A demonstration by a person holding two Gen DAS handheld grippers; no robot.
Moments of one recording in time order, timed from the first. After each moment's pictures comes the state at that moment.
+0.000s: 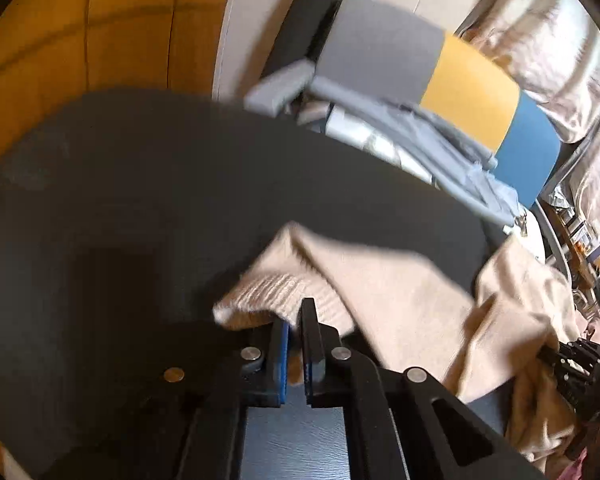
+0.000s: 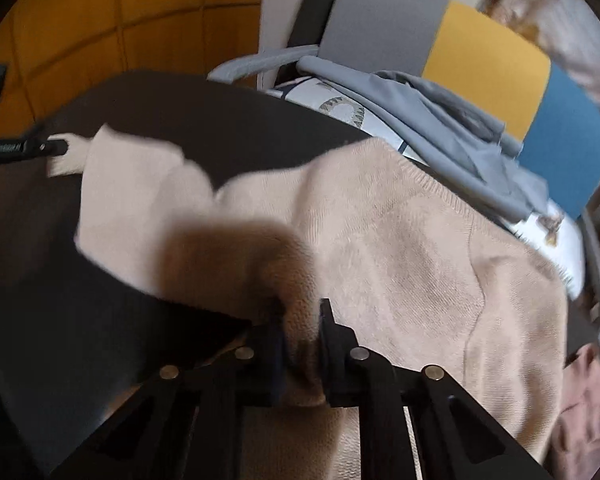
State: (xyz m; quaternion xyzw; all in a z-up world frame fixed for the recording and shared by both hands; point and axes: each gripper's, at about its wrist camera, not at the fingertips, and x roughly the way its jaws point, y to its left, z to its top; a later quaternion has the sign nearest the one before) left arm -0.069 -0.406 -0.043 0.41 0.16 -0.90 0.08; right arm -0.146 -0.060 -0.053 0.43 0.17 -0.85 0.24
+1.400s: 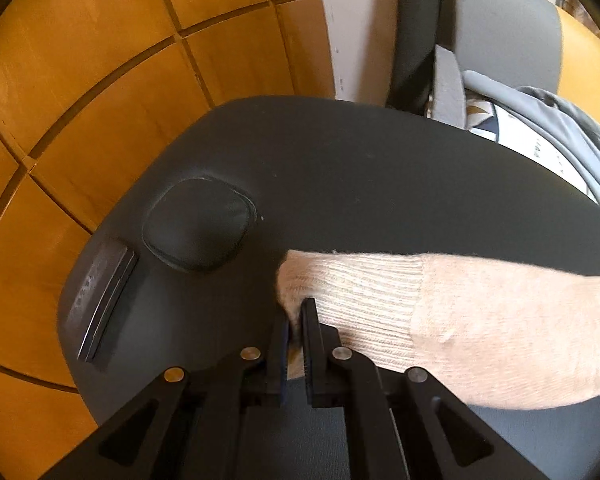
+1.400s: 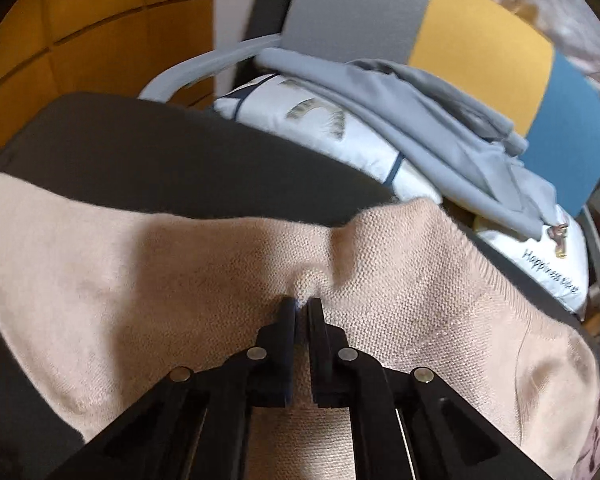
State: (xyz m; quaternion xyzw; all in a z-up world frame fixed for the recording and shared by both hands) left arm -0.122 -0.572 -0.057 0.49 0.04 -0.82 0.28; right arm -0.284 -0.151 -0.088 0.45 0.17 -0.86 0.16
